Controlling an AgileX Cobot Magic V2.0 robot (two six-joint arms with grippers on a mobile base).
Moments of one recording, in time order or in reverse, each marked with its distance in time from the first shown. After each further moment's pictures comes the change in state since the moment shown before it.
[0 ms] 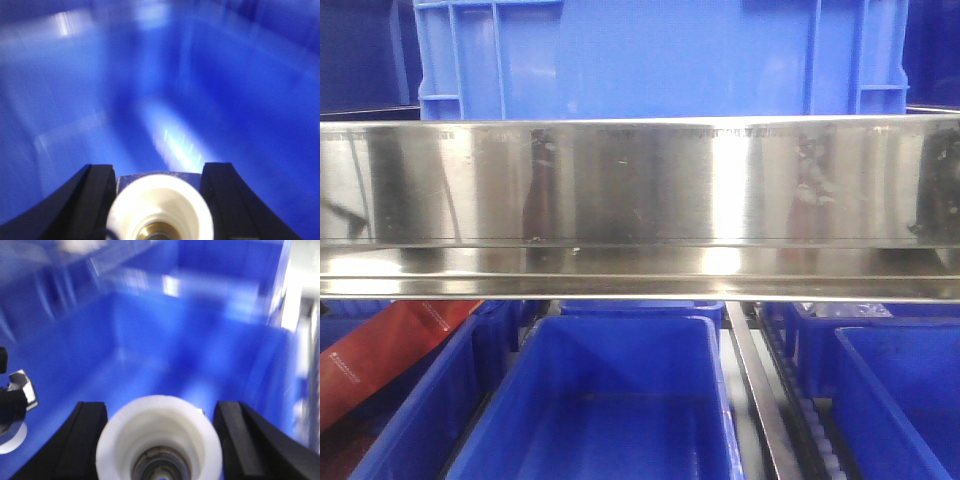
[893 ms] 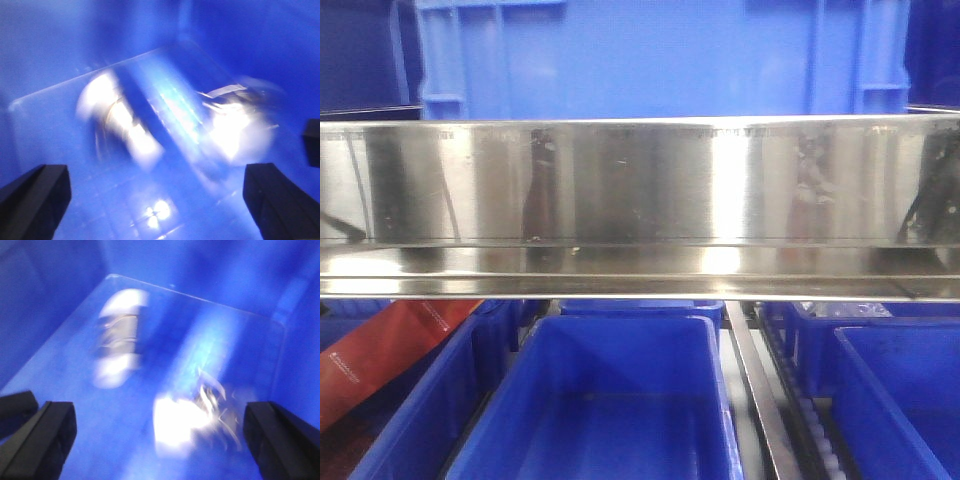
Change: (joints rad) left arm 0.000 0.023 -0.008 -0.010 0.054 0.002; right arm 0.000 0.045 -0.014 0.028 0.118 -0.004
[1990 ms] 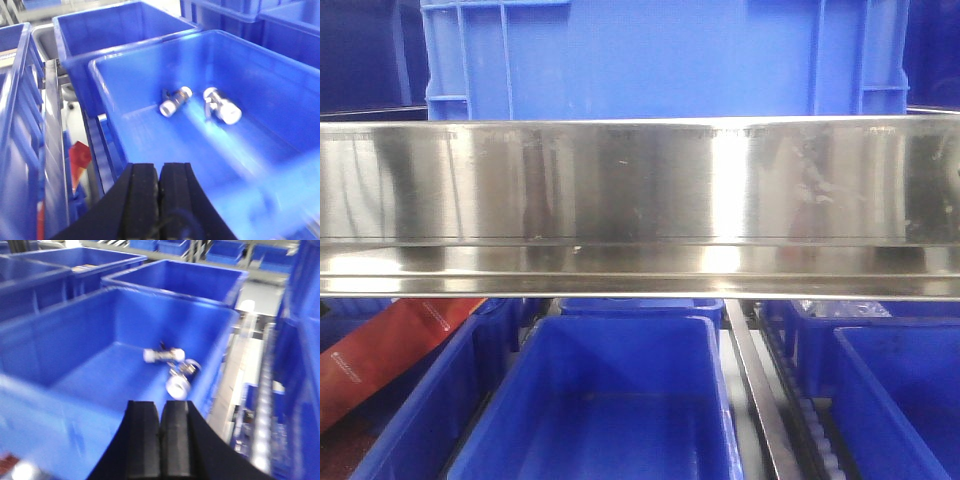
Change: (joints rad) left arm 0.000 -0.908 0.750 0.229 -0.143 -0.134; right arm 0.000 -0.942 0.817 -0.101 -0.305 0.000
